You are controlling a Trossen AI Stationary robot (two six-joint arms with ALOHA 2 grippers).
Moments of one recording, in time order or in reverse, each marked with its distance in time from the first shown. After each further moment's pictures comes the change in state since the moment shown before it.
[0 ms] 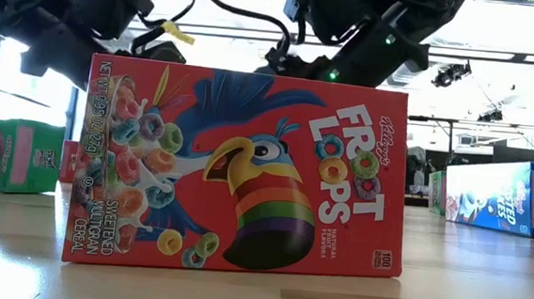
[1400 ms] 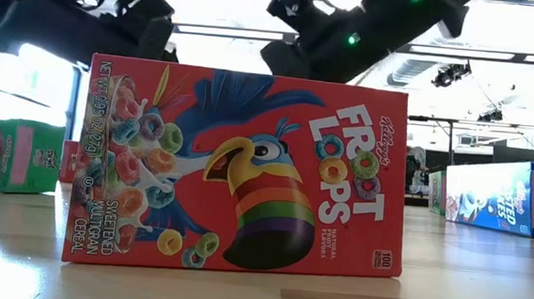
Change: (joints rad) left arm -0.166 -0.019 0.004 0.174 -0.340 0.303; right arm 0.140 -0.034 0.003 0.124 0.325 -0.456
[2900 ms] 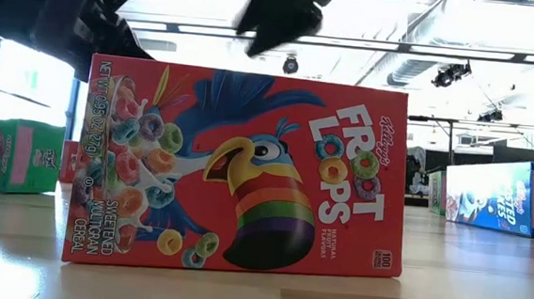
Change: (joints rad) left arm -0.216 -0.037 -0.004 -0.098 -0.043 0.060; right arm -0.026 -0.010 0.499 -0.759 -0.451 0.149
